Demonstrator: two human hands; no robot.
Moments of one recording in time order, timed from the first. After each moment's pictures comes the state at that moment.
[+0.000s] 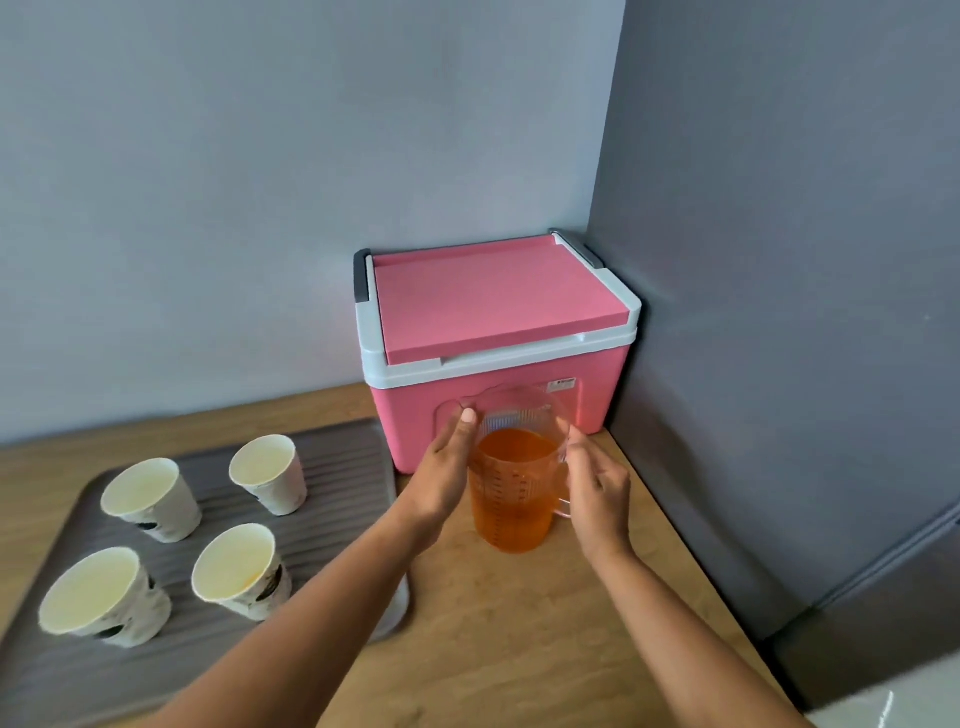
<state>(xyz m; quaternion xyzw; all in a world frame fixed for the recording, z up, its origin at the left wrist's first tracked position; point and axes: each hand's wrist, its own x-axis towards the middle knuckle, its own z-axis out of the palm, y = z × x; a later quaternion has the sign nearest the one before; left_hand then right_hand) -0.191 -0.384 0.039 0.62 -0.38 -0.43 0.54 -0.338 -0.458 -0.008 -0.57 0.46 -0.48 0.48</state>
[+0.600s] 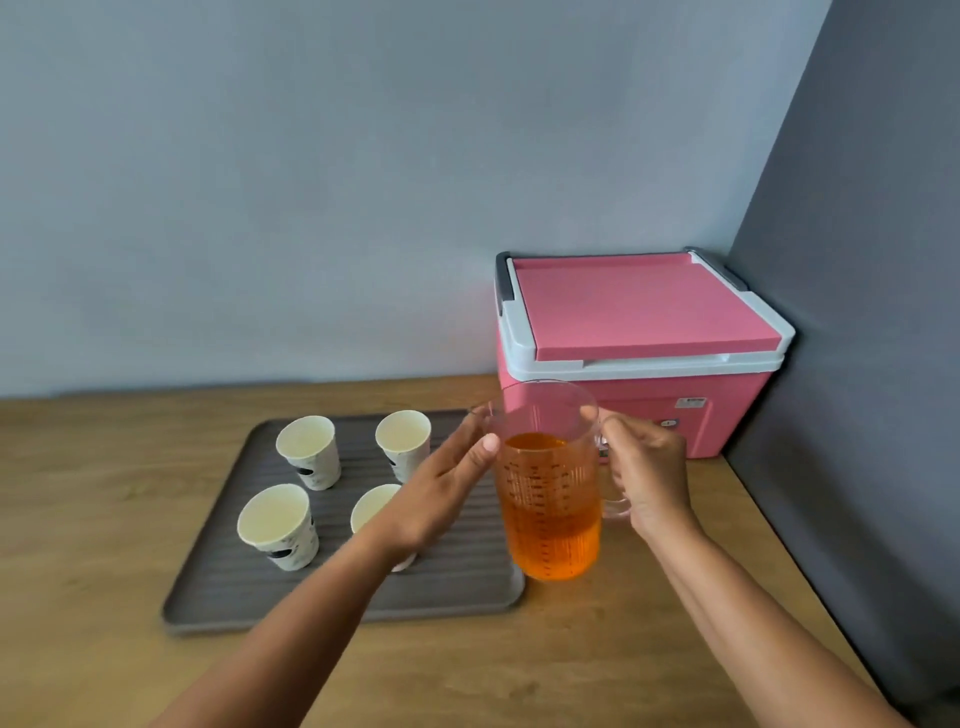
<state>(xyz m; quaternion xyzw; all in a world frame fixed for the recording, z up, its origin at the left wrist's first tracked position) -0.105 -0.253 0.065 0.65 -0.45 -0.34 0.50 -0.260 -0.403 0.065 -0.61 0.36 -0.45 0.55</state>
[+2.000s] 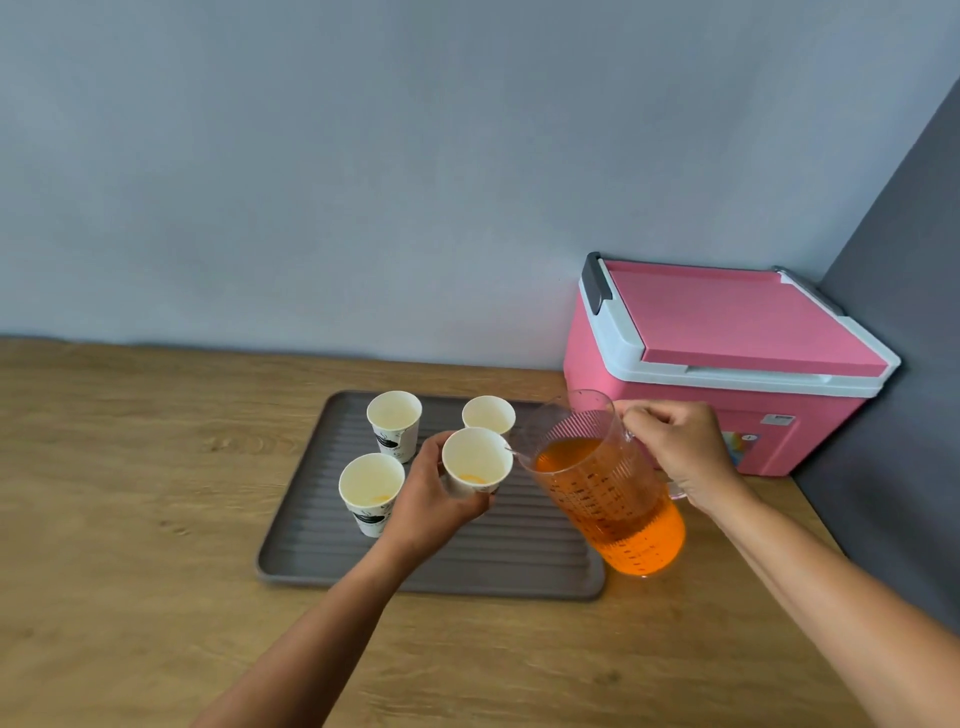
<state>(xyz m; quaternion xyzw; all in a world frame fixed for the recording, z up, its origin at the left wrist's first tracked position) -0.030 -0.172 -0.007 0.73 -0.32 -0.21 0.57 -0.201 -0.360 0.092 -0.78 0.32 -0.33 0.43</state>
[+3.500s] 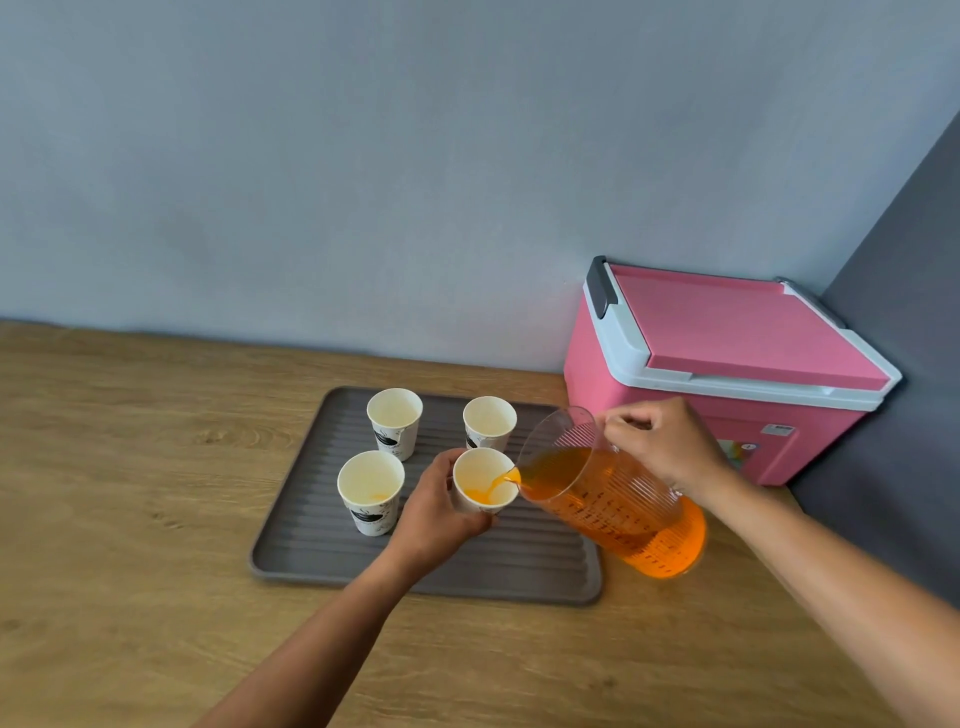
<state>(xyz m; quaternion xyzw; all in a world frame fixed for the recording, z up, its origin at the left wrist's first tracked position) -0.033 -0.172 -0.022 0.75 -0.33 -0.23 0.53 -0.191 -0.372 0.090 -0.88 0.26 -0.22 0.32</state>
